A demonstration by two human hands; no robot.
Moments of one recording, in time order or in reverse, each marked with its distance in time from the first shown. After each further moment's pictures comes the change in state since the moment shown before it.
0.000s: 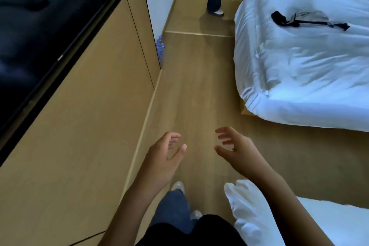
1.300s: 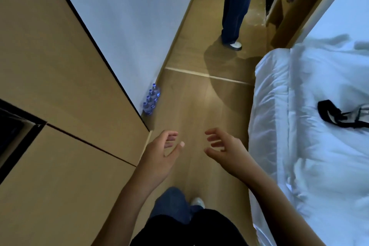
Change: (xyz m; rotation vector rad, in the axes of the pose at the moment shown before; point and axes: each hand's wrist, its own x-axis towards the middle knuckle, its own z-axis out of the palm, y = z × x) left_hand 0.827 0.176 -0.068 -0.105 0.073 -0.082; right_hand 0.820 -0.053 -0.266 0.047 -0.178 -0.056
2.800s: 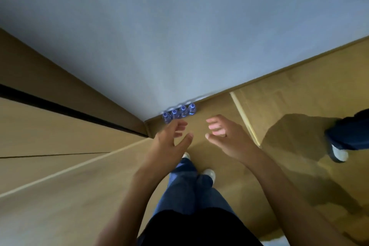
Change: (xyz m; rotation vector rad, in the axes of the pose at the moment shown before) left_hand 0.562 0.067 -0.062 -0.306 0.706 -0.536; right_hand 0.706 -0.133 -0.133 -0.340 -0.815 -0.330
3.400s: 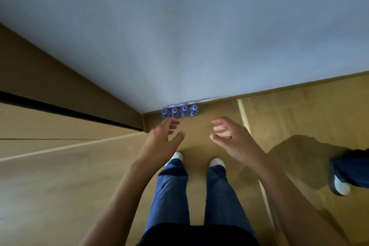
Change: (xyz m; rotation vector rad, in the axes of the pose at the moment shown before) left_hand 0.085 -0.042 0.029 0.009 0.098 -0.149; right_hand 0.090 0.033 -0.033 -0.098 -0.122 -0.013
